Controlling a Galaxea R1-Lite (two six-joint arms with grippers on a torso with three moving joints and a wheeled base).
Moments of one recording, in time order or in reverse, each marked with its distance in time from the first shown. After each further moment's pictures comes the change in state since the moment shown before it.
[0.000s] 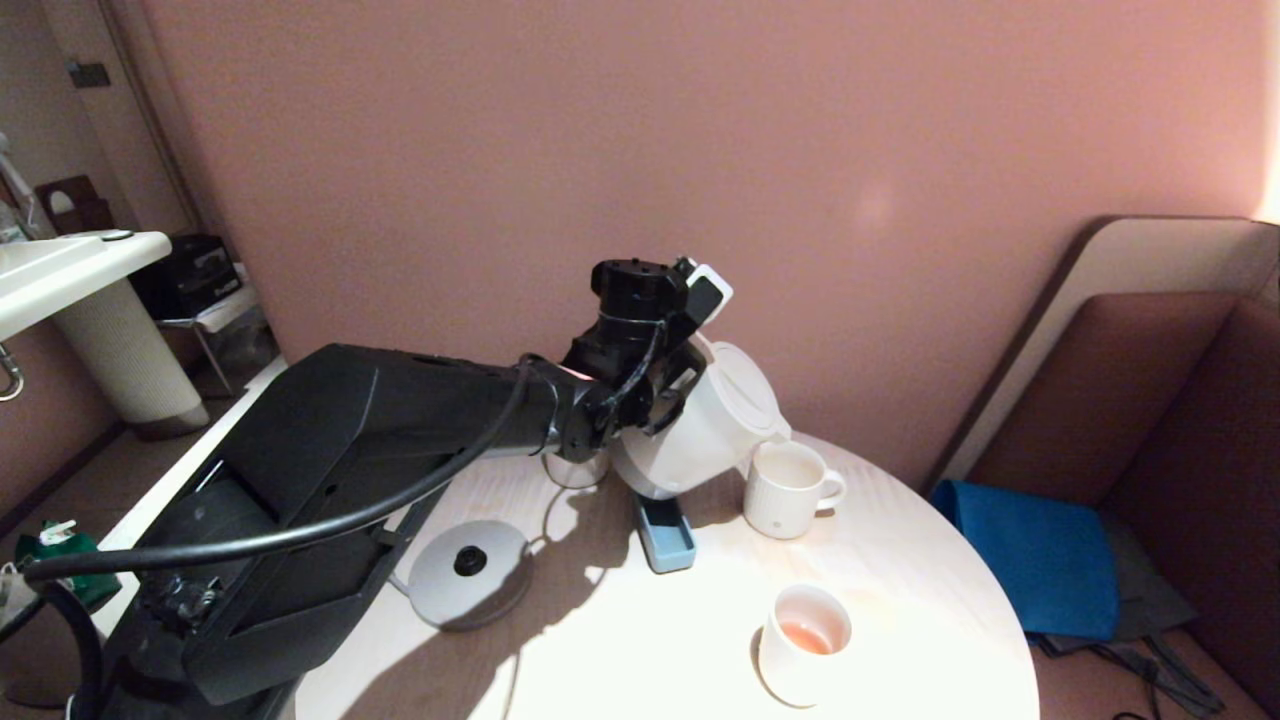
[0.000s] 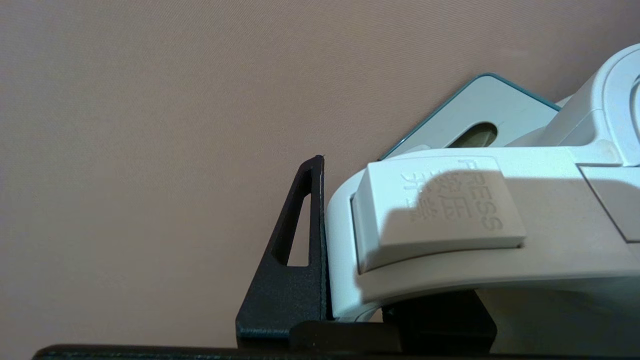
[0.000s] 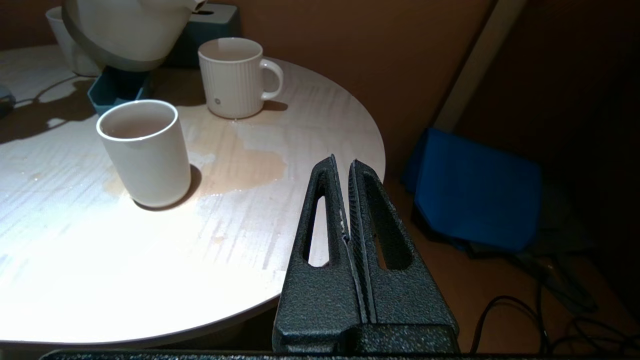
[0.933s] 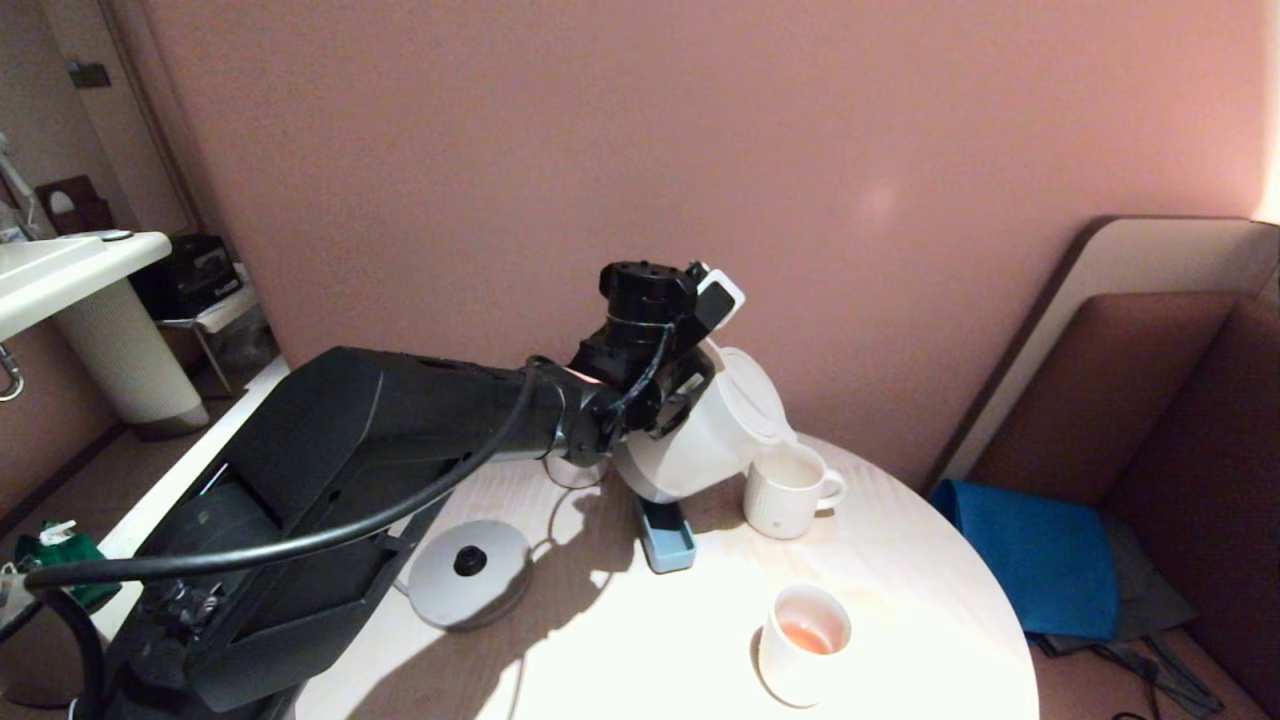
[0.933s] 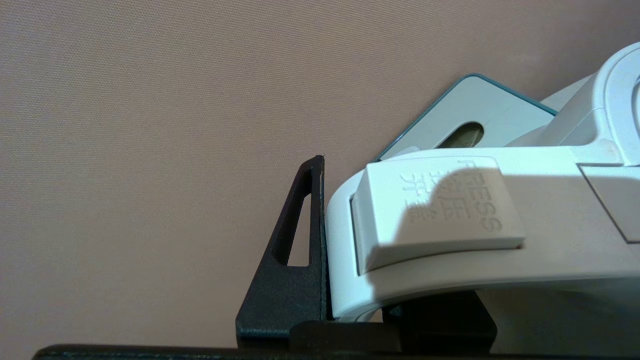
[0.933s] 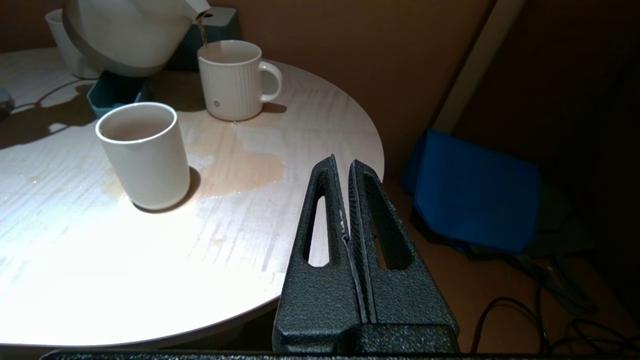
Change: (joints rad) left arm -0.013 0.002 -0.002 0.005 0.000 0.033; right arm 0.000 0.000 0.002 -0.008 -0.002 0.001
